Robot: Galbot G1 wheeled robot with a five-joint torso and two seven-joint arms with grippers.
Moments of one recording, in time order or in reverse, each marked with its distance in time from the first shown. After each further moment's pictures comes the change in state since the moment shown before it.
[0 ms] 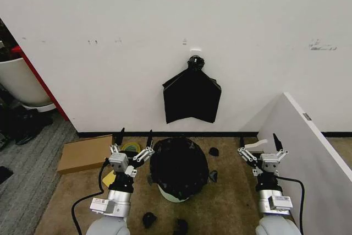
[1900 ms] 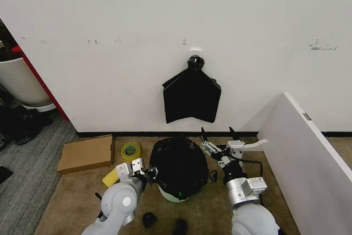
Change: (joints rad) left arm -0.249 0.010 0.043 0.097 -0.778 1.033 -0.480; right arm 0.205 -0.225 -0.401 0.123 0.352 -0.216 0.166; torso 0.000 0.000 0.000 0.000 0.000
